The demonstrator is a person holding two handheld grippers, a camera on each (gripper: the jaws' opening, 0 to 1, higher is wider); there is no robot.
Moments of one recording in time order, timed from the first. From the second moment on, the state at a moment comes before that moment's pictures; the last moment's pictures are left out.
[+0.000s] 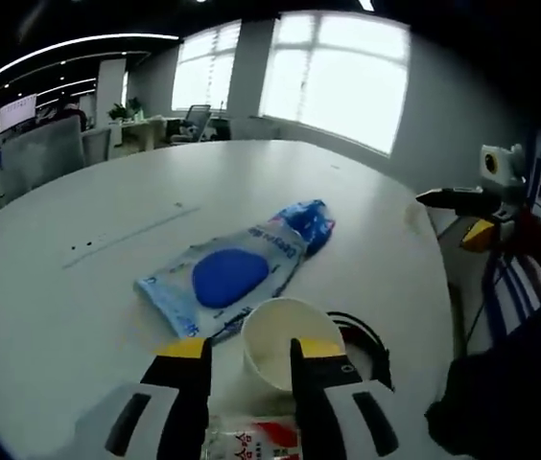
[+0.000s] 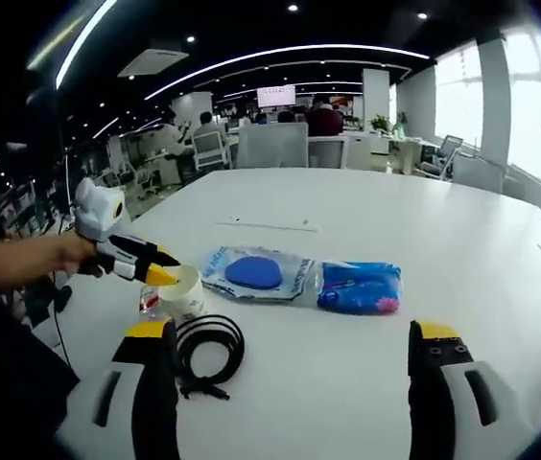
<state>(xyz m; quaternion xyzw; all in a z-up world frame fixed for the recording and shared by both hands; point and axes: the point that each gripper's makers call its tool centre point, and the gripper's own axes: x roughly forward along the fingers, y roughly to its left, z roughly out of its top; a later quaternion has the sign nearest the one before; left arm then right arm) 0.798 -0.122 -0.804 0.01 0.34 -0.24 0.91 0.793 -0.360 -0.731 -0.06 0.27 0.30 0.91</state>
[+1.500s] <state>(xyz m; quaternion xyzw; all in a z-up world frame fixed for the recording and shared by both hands) 0.826 -0.078 -0.777 0.00 0.36 -0.22 0.91 0.782 -0.362 -0.740 -0.05 0.28 0.31 0.91</state>
